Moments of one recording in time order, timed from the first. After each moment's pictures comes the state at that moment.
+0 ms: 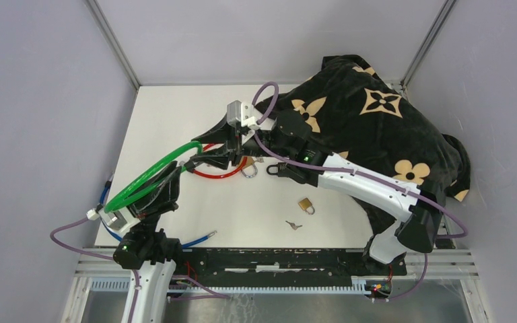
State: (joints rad) left arm -0.04 0.15 0.21 1.06 0.39 -0.66; right arm 1.04 1.56 1.45 0.41 -0.57 0.02
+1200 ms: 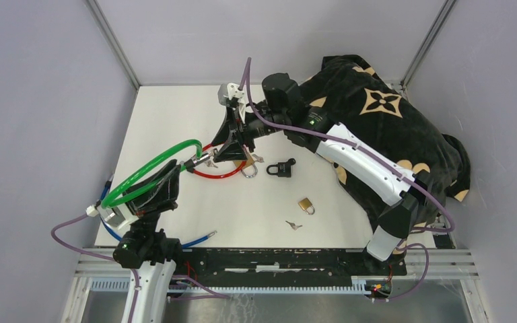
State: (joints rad) left arm -0.04 0.14 0.22 1.02 0.37 -0.71; right arm 0.87 1.70 1.82 -0.37 -0.89 -0.07
